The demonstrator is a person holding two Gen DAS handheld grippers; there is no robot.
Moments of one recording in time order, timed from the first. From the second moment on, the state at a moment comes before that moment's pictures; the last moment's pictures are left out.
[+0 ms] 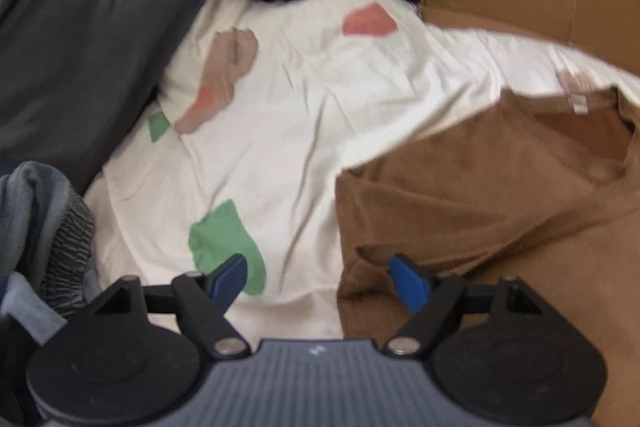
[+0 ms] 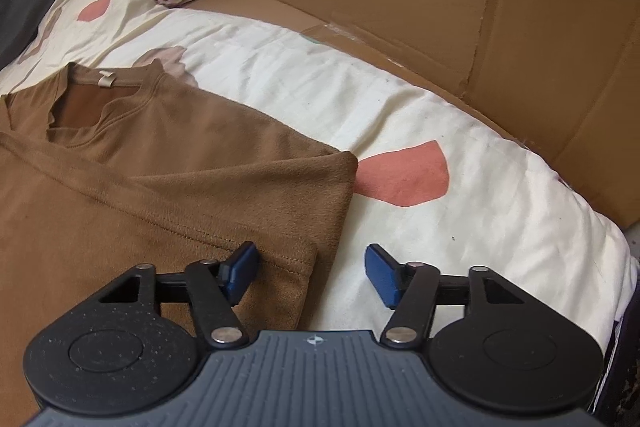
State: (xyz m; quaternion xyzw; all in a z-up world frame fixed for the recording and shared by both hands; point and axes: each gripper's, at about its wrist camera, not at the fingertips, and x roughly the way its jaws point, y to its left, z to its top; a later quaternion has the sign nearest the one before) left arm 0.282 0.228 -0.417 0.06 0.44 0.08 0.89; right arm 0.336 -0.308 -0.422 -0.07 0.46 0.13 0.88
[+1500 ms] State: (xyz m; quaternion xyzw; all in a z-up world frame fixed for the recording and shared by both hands) left arm 0.273 0.229 -0.430 0.00 0.43 0.05 0.90; right arm 0.325 -0.314 -0.419 -0.01 0.46 0.12 0.88
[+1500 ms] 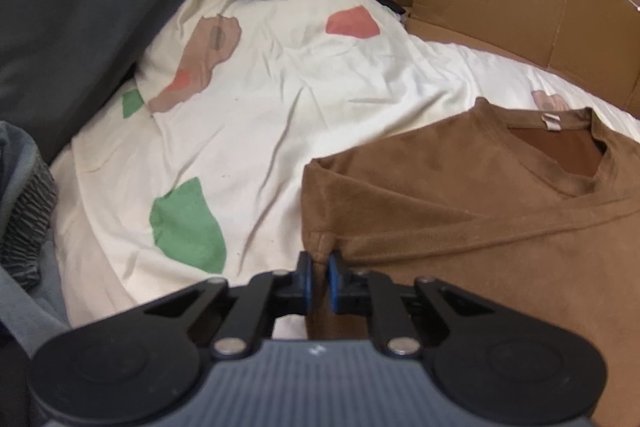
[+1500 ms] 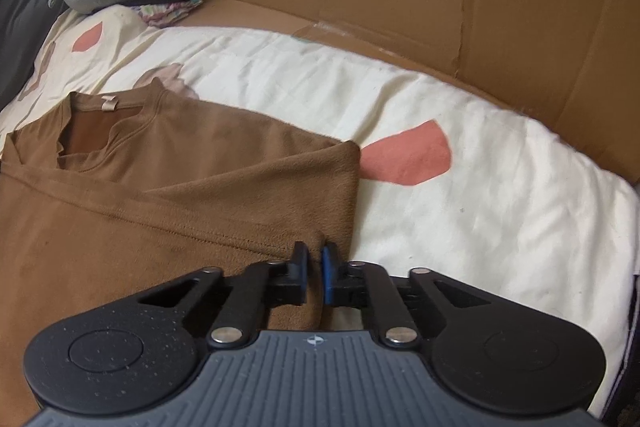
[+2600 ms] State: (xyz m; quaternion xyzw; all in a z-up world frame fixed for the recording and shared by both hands) left arm 0.232 0.234 -0.387 -0.04 0.35 0.06 0.93; right arm 0.303 -0.332 -0.386 0.05 0.41 0.13 0.90
